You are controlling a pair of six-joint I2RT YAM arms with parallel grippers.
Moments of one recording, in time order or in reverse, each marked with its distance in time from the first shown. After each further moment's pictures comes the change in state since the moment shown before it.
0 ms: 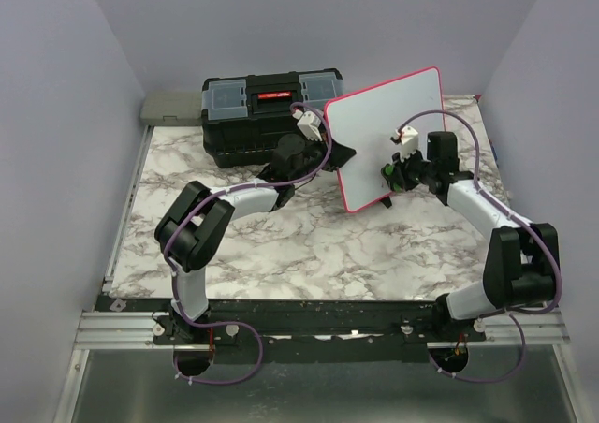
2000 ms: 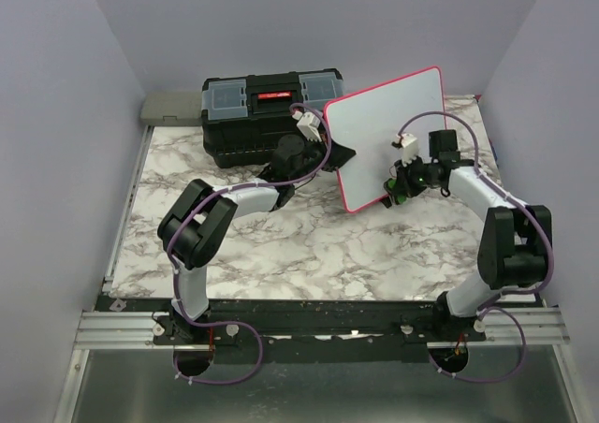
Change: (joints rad) left arm 0.009 0.027 0.000 0.032 0.017 -0.012; right arm -0.041 0.127 0.117 -0.282 -0.111 -0.077
